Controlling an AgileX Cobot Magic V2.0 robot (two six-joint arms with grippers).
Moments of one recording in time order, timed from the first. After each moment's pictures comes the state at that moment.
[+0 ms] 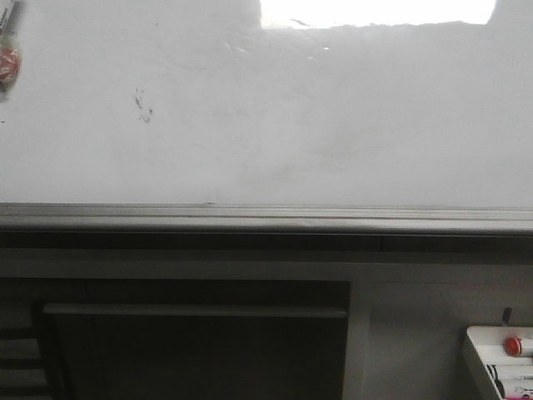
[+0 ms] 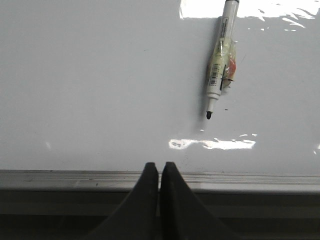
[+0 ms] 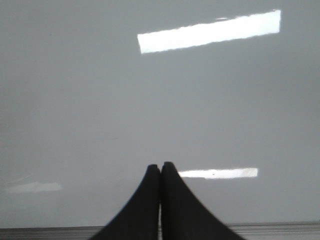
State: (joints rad) left arm -0.07 0.00 0.00 0.00 0.12 -0.03; right arm -0.01 -0.01 0.01 -0.06 -0.02 0.13
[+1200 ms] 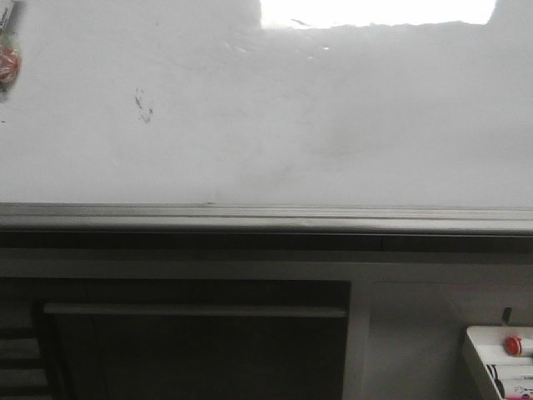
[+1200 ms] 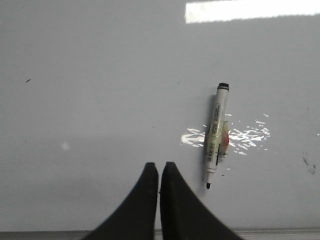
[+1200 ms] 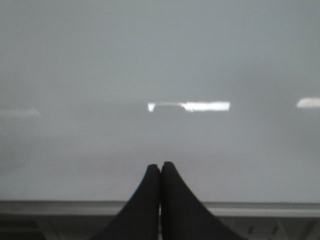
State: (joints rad) left arm -0.07 0.22 -0.55 0.07 0.53 -0.03; right arm -0.01 0.24 -0.58 -0.05 0.69 0.04
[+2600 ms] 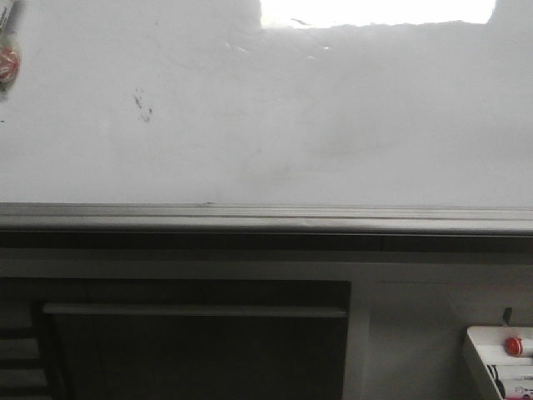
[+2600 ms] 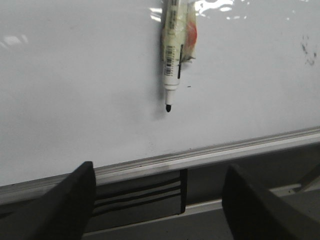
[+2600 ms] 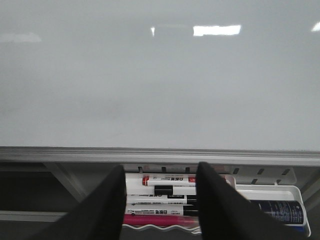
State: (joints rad) left arm -0.25 0.75 -0.62 0.08 0.57 -0.01; right arm -0.01 0.40 -0.63 0.02 0.80 0.01
